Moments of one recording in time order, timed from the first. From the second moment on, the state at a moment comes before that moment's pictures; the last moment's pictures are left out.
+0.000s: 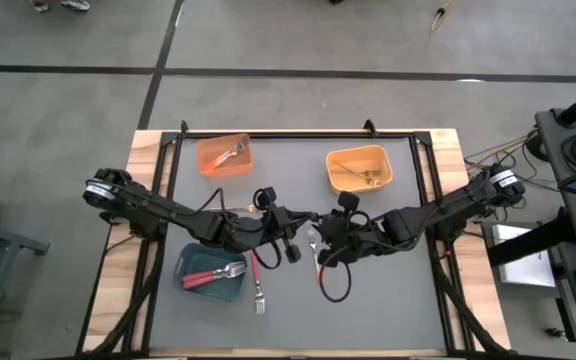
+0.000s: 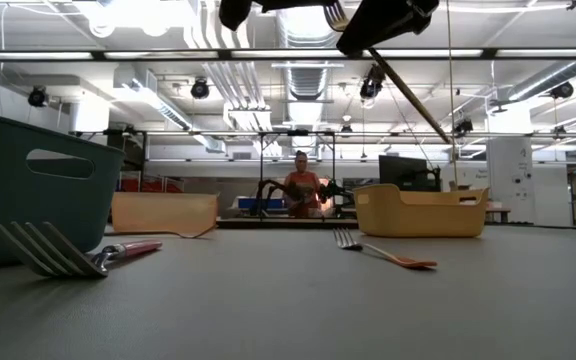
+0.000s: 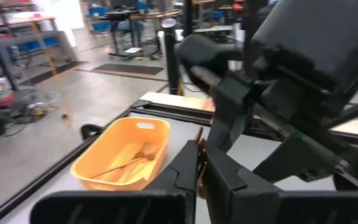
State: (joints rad) left arm -0.30 1.62 1.12 0.31 -0.72 -0.10; right arm 0.36 1.52 1.22 -0.50 0.71 0.28
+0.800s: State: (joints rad) left arm -0.30 1.60 1.12 0.30 -0.85 -0.10; right arm 0.36 1.53 1.22 -0.49 0.91 0.34
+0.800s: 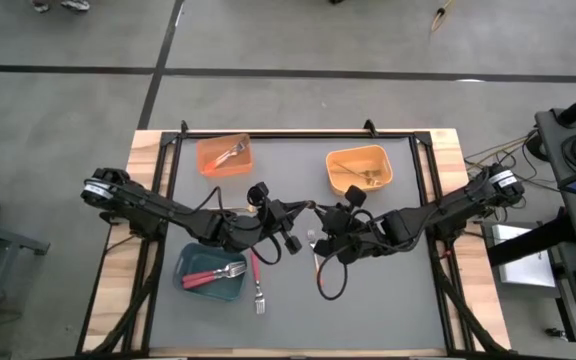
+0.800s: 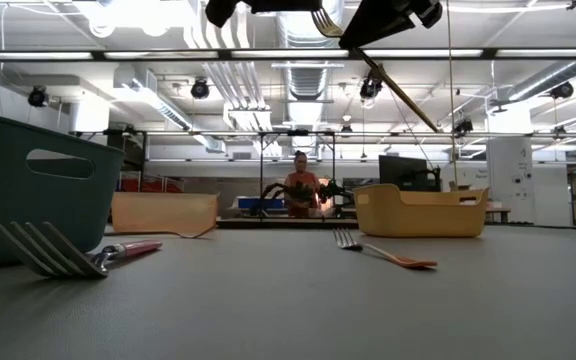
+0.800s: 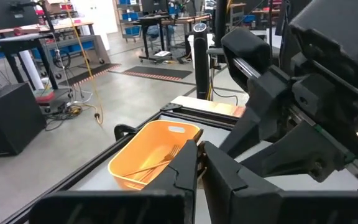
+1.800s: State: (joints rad) left arm -0.33 1.49 1.12 -0.02 -0.76 -0.07; right arm 0.09 1.52 1.39 -0.87 0.29 0.07
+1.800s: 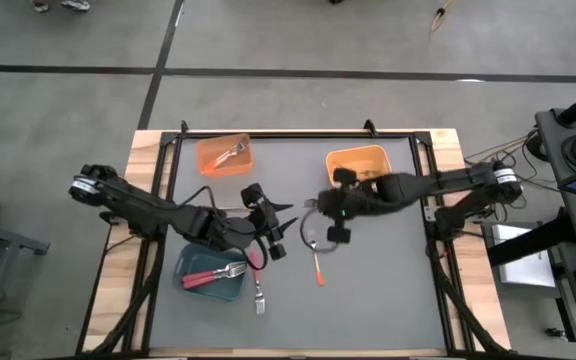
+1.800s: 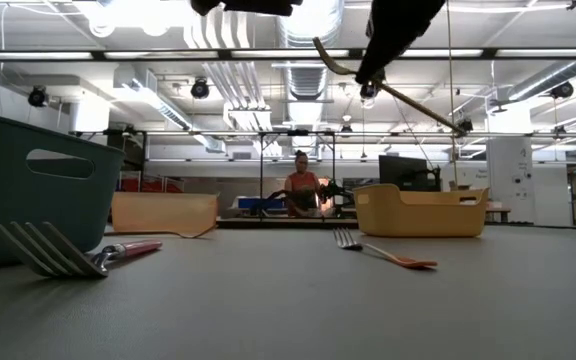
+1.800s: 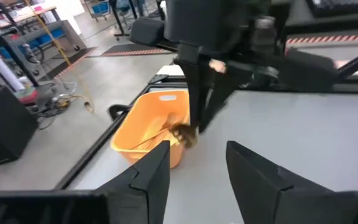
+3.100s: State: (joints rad) left arm -0.14 1.37 1.10 -0.39 -0.80 -0.09; right arm -0.44 1.47 1.05 -0.71 0.39 -0.16
